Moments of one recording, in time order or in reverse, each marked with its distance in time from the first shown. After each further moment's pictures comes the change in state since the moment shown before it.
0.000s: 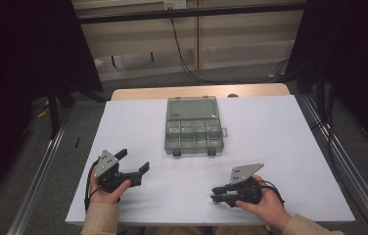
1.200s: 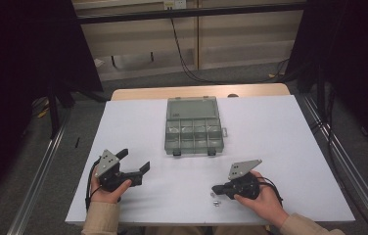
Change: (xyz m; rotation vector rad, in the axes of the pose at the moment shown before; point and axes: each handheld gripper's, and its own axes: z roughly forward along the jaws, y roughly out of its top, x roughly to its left) left arm 0.000 -0.001 0.004 0.004 -0.007 0.006; right arm -0.010 0.003 0.002 0.029 -0.066 0.023
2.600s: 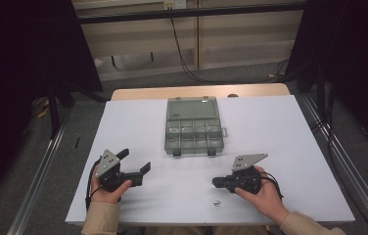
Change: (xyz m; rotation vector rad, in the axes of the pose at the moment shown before) left arm -0.002 0.001 0.000 0.000 -0.012 0.001; right arm -0.007 0.011 -0.011 -0.084 -0.020 0.066
